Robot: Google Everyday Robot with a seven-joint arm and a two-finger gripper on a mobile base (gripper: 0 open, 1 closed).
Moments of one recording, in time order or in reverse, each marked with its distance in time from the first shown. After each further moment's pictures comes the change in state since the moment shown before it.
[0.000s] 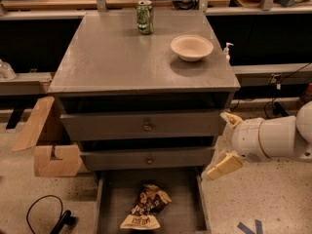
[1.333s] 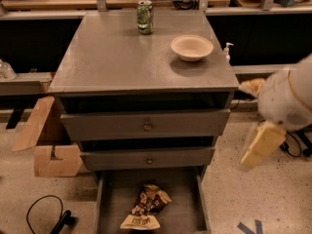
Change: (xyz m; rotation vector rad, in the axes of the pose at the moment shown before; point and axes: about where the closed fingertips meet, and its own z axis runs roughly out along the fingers) arm -0.060 -0.005 -0.121 -0.078 0.311 -0.153
